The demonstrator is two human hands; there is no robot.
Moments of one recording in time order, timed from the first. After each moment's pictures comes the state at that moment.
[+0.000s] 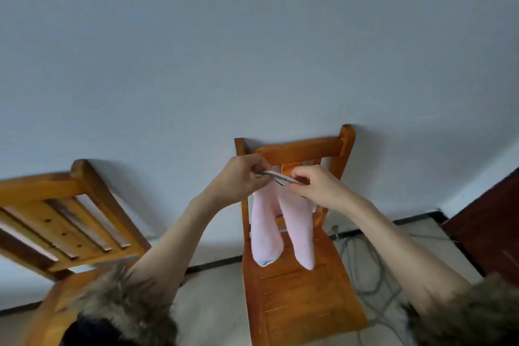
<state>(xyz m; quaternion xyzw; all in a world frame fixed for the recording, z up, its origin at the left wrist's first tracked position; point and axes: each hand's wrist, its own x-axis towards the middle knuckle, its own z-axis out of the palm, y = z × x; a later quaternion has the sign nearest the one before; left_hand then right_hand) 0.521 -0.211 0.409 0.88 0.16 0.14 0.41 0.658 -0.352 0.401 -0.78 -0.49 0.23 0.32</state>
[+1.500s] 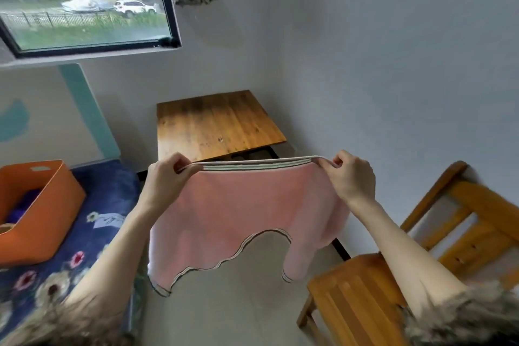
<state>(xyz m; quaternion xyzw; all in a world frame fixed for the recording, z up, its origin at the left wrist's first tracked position) -0.351 -0.286 0.431 0.42 0.80 0.42 -0.03 -0.088 -0.091 0.430 -0.48 -0.79 0.16 0.35</state>
